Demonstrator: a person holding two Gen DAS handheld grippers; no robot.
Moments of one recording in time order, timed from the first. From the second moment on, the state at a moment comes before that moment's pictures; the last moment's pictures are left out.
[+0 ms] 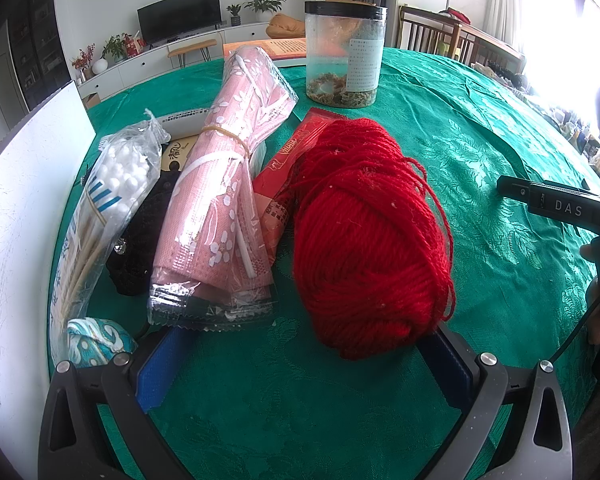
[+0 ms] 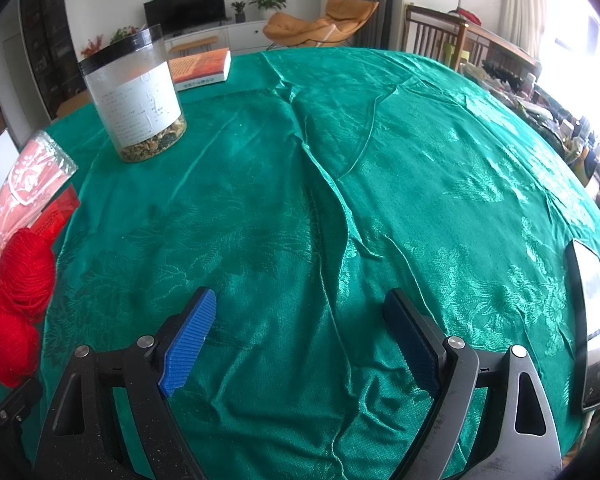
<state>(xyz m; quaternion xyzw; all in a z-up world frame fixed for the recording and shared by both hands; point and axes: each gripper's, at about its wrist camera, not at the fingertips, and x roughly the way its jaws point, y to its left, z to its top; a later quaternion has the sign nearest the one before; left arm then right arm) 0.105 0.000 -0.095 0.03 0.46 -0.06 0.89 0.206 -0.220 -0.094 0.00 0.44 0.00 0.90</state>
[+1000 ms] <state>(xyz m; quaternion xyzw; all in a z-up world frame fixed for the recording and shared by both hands) 0.030 0.088 0.035 -0.03 0.37 -0.04 0.93 0.172 -0.106 -0.079 -0.01 0.42 0.26 0.87</state>
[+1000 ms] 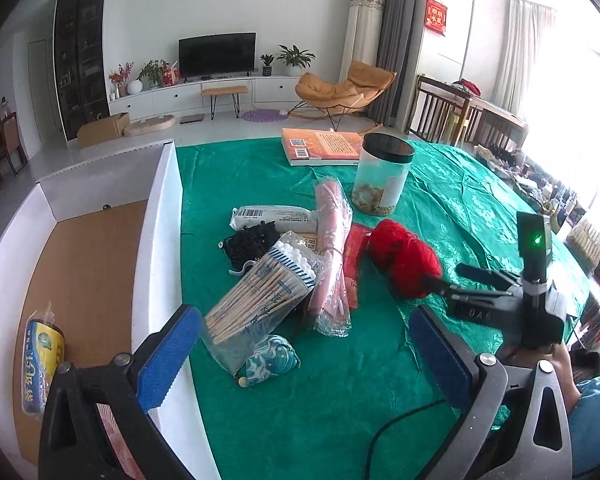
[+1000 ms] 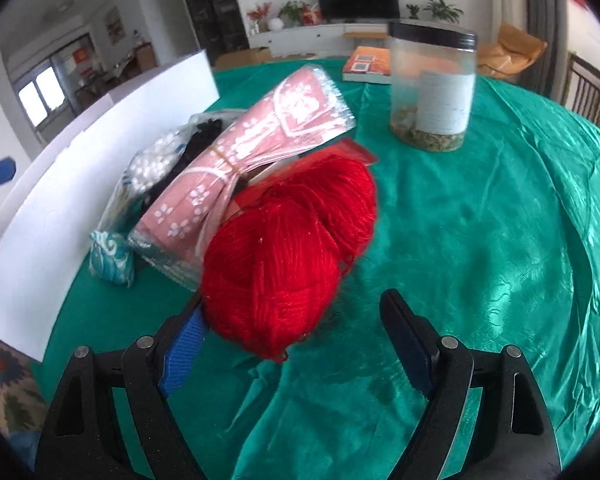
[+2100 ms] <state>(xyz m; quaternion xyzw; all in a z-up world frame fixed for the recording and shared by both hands) 0.112 0.030 0.017 0.01 0.43 -0.06 0.90 0.177 -0.199 -0.091 0.07 0.43 0.07 0.90</state>
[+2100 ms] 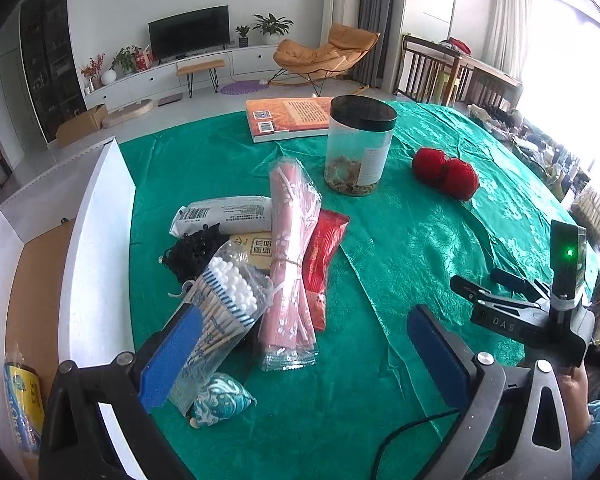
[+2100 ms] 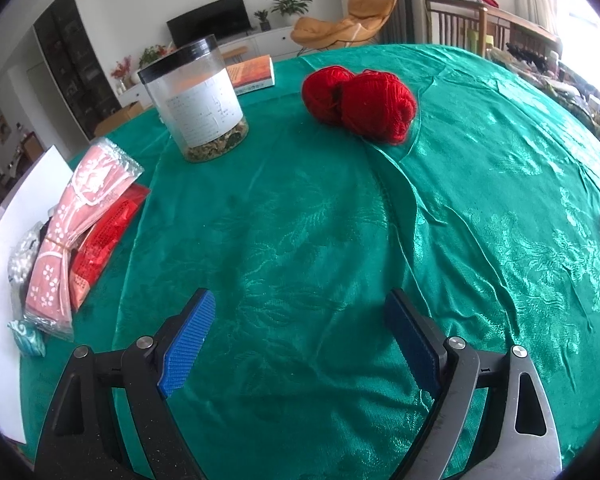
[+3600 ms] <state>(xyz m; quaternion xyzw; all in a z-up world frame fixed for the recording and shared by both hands) 0.134 0.159 0.108 -0.12 0.38 -0.05 0.92 0.355 -0.223 0.068 0.09 0.43 0.16 0.89</state>
